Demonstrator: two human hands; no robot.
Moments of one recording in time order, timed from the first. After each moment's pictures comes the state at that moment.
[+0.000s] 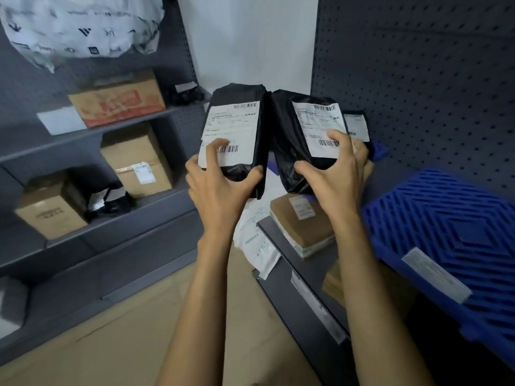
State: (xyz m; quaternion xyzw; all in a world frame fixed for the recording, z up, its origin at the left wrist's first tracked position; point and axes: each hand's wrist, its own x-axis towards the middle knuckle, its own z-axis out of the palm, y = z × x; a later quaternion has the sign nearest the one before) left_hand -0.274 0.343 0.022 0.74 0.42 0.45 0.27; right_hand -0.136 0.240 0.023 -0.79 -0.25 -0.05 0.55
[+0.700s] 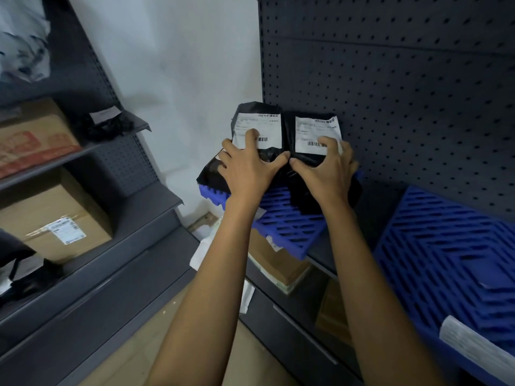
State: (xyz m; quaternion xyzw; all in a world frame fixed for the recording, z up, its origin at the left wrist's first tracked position) left_hand -0.052 0.458 0.023 0.87 0.34 0.27 0.24; right_hand 0.016 0.341 0.006 -0.86 -0.14 -0.10 0.48
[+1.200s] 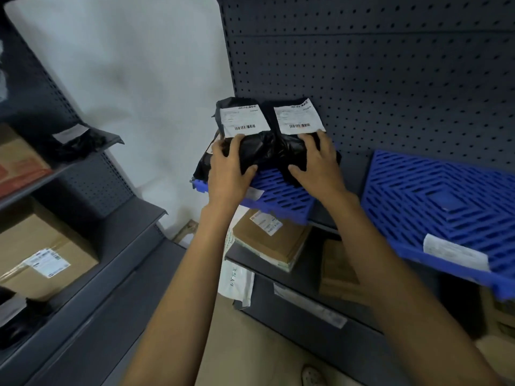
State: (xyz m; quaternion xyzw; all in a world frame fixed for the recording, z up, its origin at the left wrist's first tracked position) left_hand -0.123 0.488 0.009 0.93 0.13 0.24 0.24; right_hand -0.045 0.316 -0.003 -0.92 -0.19 -0.09 0.34
